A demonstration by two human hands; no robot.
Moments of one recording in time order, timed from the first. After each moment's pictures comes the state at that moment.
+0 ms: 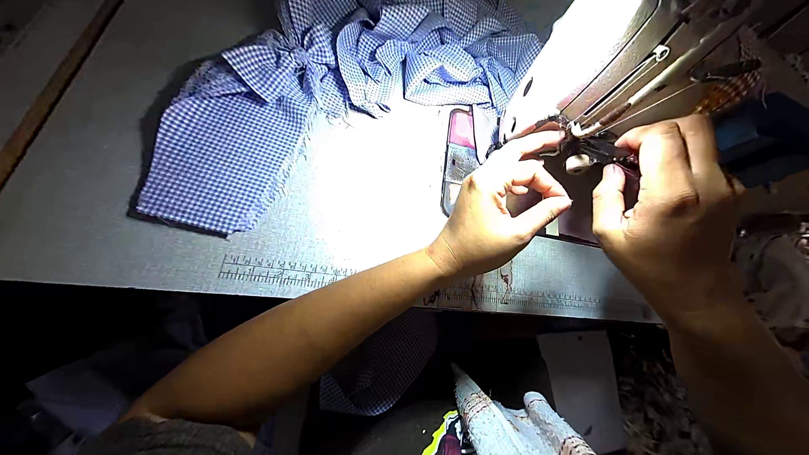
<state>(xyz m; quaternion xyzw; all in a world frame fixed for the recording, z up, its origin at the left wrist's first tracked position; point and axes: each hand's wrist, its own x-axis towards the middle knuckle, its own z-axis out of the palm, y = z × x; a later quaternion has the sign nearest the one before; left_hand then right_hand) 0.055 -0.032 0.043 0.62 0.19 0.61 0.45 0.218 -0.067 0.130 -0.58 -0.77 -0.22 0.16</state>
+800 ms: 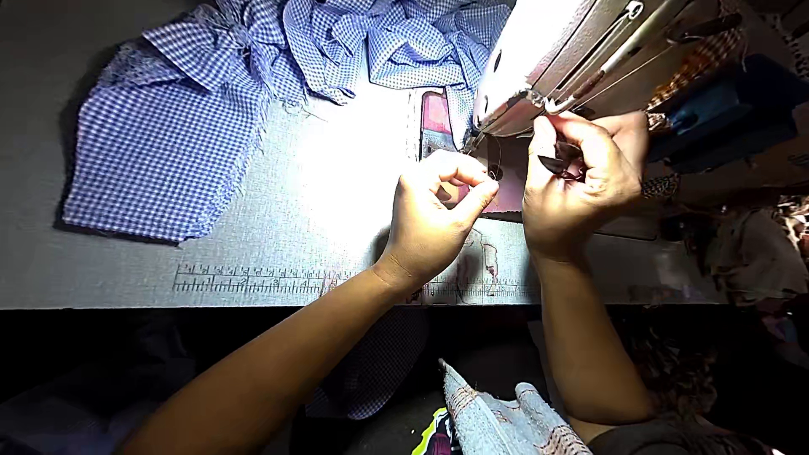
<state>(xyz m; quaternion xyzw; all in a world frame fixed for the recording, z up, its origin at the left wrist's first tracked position) 0.034 -0.044 0.027 0.60 0.35 0.59 0.42 0.186 -0.022 0.061 -0.45 -0.65 -0.24 0.56</state>
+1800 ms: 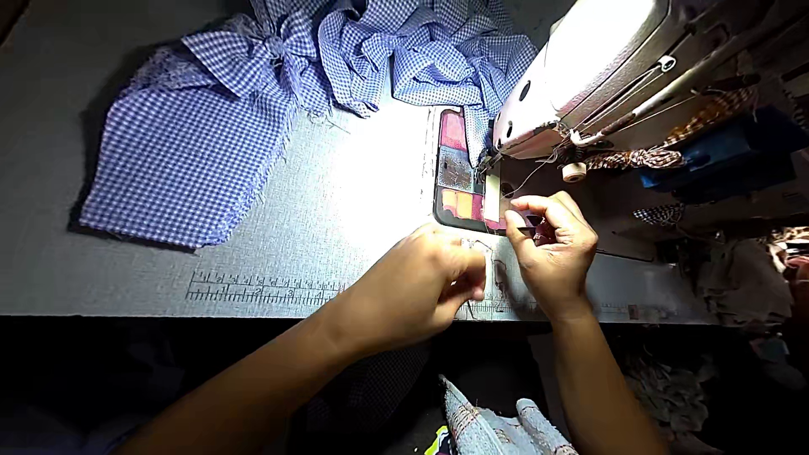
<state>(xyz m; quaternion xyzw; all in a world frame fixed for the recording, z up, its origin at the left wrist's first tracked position) -0.028 -0.067 0.028 0.85 0.26 0.32 0.32 0.191 -0.068 0.036 -0.55 -0.71 0.03 0.44</state>
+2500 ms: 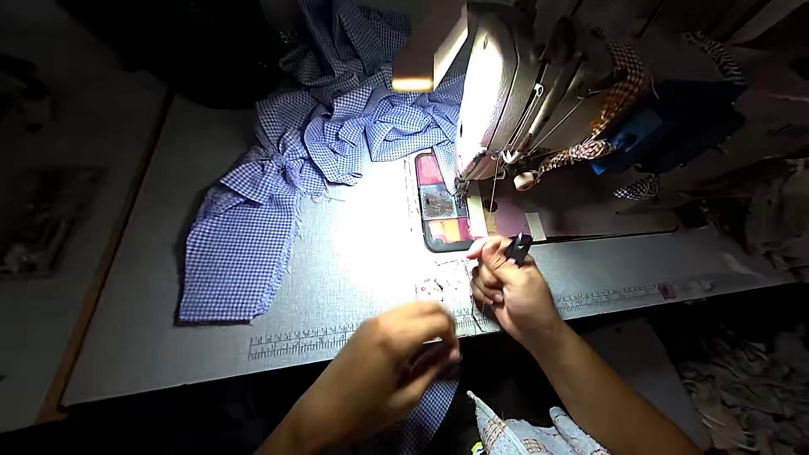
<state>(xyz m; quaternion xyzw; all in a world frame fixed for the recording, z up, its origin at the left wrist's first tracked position) -0.060 -0.100 0.048 0.85 0.26 0.29 0.35 0.152 -0.096 0.025 -0.42 -0.37 0.57 0.60</state>
